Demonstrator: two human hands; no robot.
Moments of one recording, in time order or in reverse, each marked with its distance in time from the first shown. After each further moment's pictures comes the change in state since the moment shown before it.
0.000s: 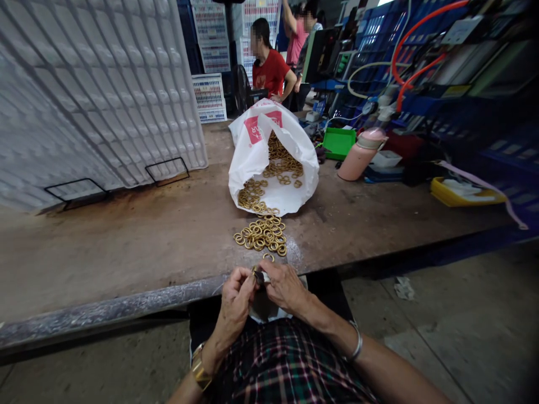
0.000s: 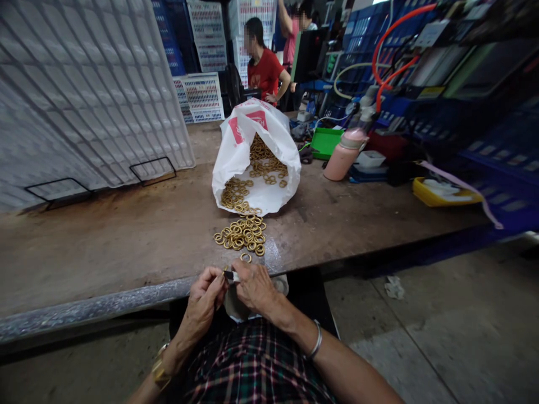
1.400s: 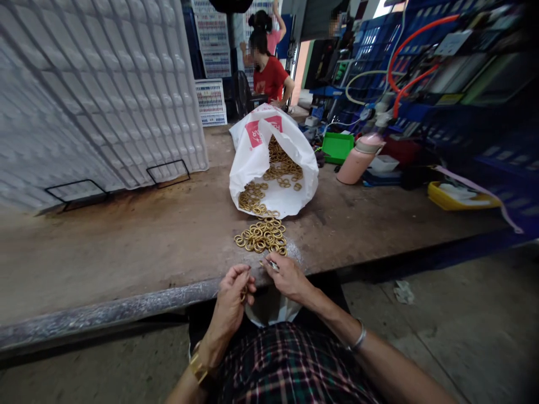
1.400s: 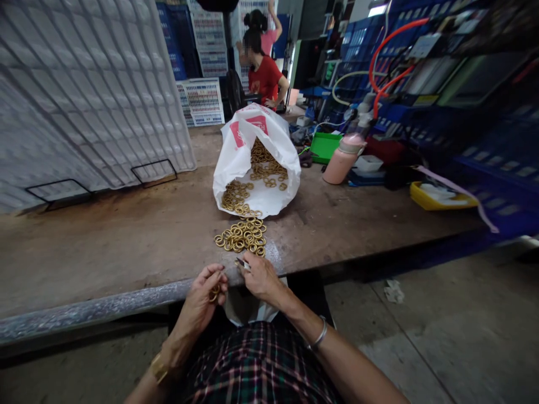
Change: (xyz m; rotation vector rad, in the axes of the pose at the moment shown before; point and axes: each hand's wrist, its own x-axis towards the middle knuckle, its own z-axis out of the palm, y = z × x) left_hand 0.012 -0.004 -0.006 -0.378 0.063 -0.161; right_hand 0.012 0.017 -0.004 0.223 0.111 0.089
